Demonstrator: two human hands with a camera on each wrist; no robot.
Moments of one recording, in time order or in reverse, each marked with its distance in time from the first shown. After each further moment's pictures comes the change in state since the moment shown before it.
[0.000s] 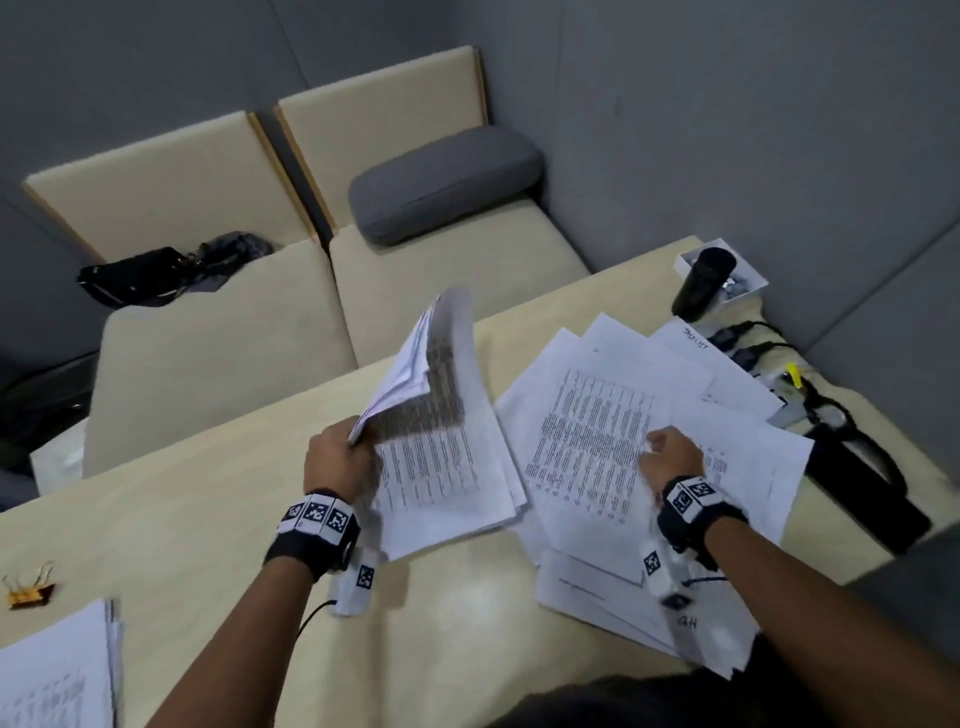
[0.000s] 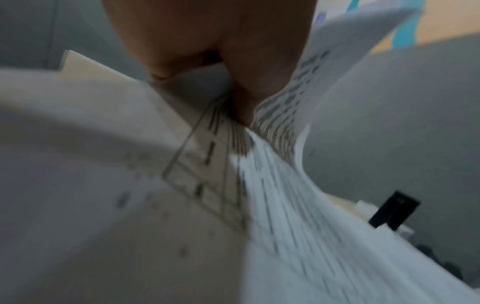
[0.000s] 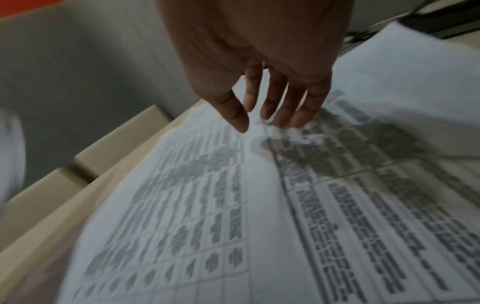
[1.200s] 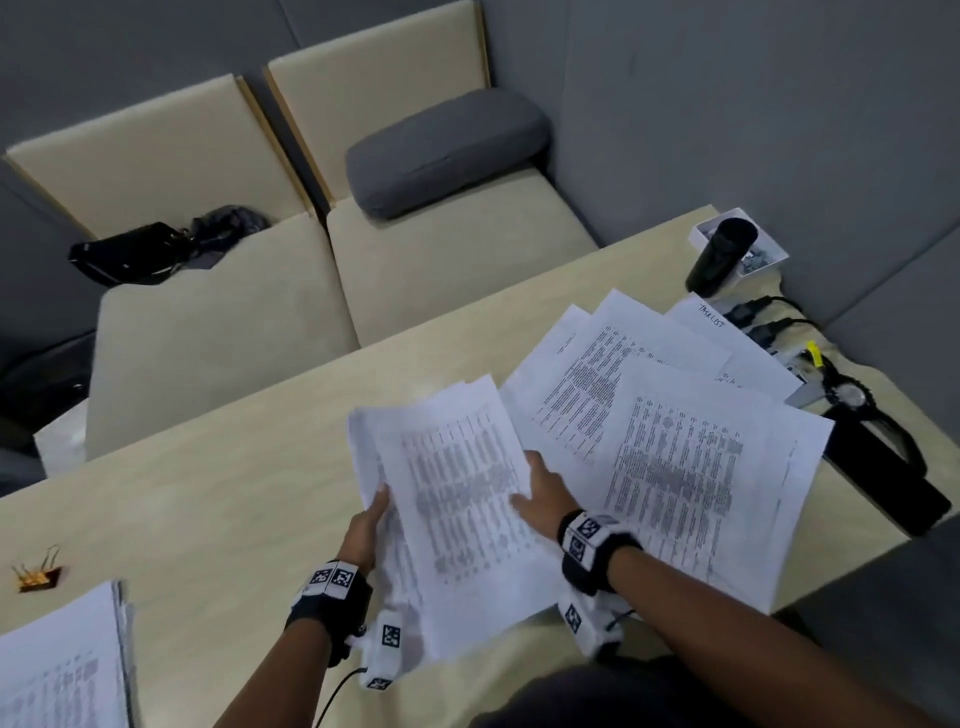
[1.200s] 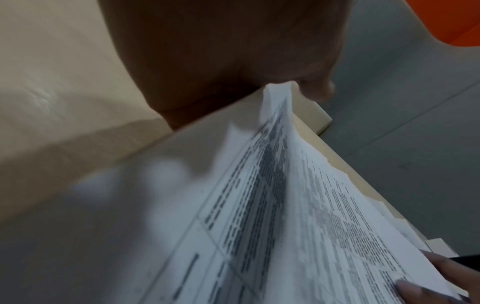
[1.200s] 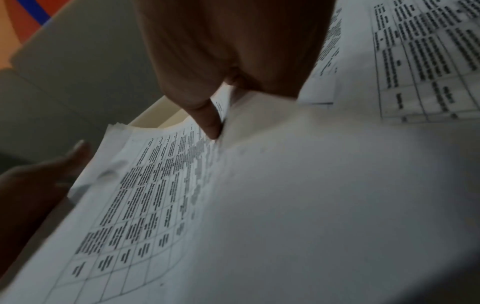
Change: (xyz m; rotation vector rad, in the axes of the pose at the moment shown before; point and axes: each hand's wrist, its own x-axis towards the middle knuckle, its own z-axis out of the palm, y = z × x) left_hand -0.055 -0.086 0.080 -0.814 -0.404 -0.520; right_hand -0.098 -0.035 0.118 -0.140 -0.550 -0.321
